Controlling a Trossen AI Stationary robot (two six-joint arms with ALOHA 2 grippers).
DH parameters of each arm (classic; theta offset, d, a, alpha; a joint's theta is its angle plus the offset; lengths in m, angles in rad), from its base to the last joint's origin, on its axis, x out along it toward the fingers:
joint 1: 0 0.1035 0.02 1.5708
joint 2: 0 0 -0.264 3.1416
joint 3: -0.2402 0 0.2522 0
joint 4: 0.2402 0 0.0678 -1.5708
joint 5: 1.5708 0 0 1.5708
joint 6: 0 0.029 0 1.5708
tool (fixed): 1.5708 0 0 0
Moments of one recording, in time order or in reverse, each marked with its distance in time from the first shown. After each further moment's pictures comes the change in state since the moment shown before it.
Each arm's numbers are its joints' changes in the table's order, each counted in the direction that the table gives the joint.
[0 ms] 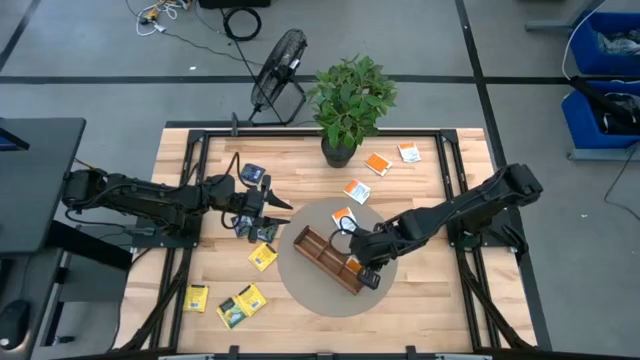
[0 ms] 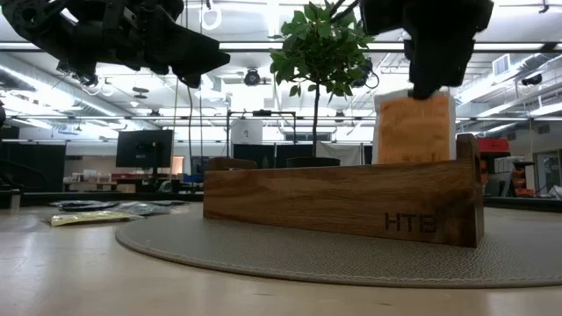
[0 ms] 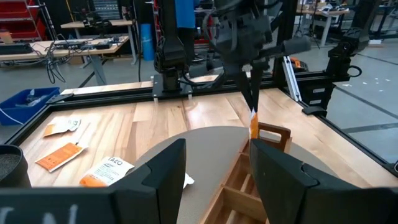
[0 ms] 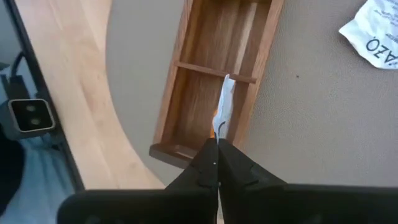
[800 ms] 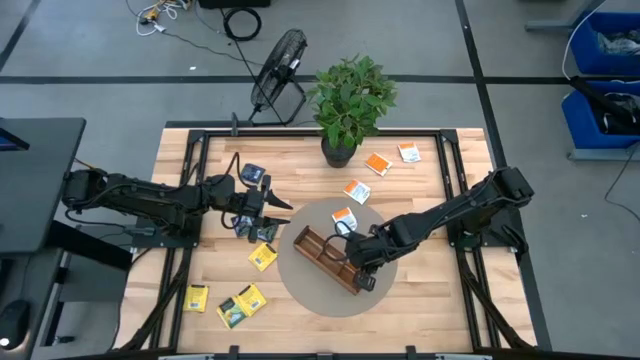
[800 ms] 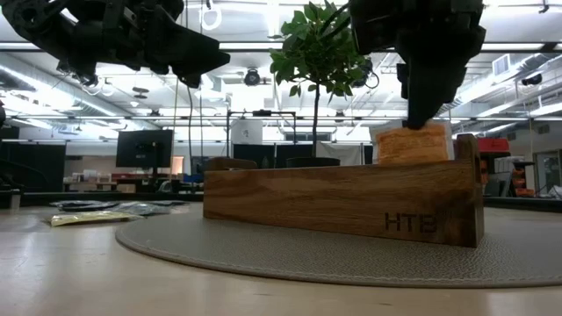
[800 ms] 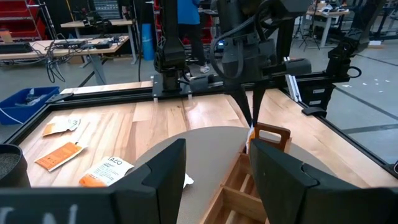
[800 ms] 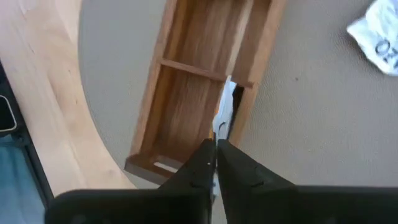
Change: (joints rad) left arm 0.000 0.000 0.000 -0.001 0.000 -0.005; right arm 0.004 -0.071 0.000 -0.028 0.026 -0.045
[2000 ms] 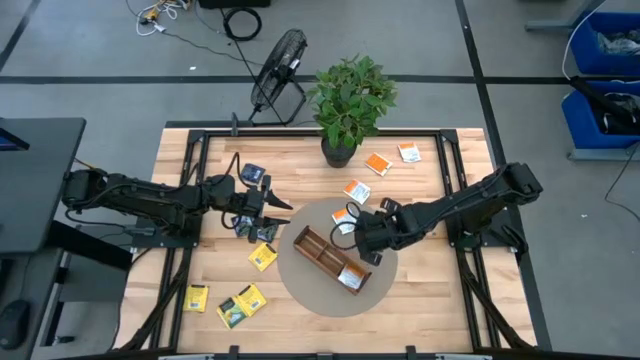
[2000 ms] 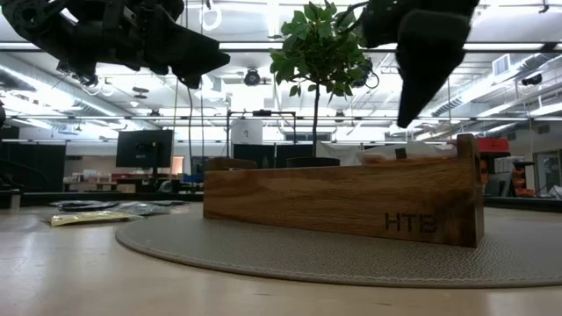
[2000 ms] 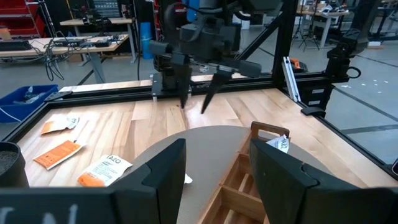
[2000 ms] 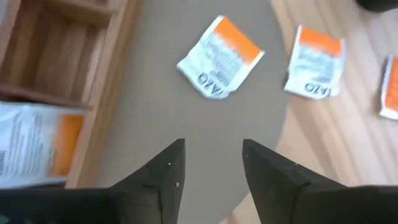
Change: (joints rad) left arm -0.002 0.000 0.000 0.003 0.000 -0.009; right arm -0.055 0.082 0.000 0.245 0.368 -0.096
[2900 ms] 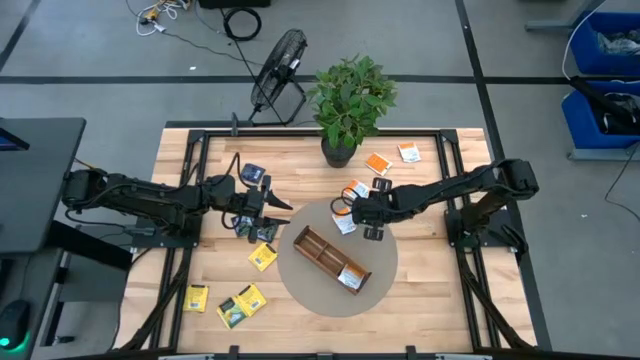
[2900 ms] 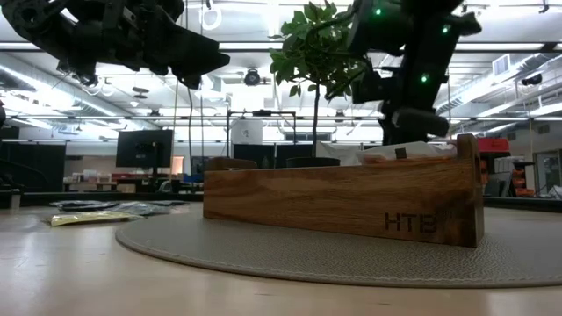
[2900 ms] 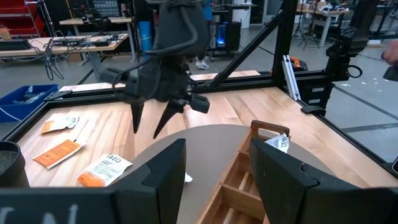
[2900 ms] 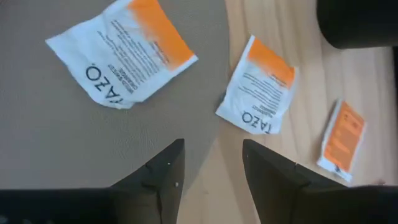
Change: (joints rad) left arm 0.000 0.000 0.000 0.004 0.000 0.005; right arm -0.255 0.001 0.224 -0.270 0.024 -0.519
